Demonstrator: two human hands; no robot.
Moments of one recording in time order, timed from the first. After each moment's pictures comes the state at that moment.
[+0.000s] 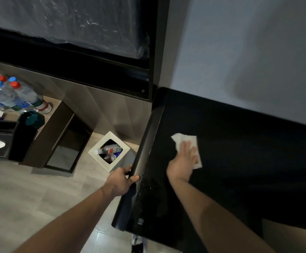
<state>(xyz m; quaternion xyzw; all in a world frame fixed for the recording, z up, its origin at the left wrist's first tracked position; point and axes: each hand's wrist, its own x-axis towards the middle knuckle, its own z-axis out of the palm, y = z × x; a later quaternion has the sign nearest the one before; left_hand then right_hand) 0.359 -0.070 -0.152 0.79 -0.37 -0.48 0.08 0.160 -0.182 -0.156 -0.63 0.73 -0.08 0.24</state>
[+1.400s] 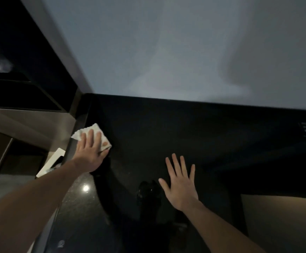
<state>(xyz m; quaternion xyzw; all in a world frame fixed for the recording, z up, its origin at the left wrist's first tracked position) 0.228 -0.236 -0.148 0.76 -0.61 -0.21 -0.08 -0.141 -0.186 -0.150 -0.77 0.59 0.11 0.20</state>
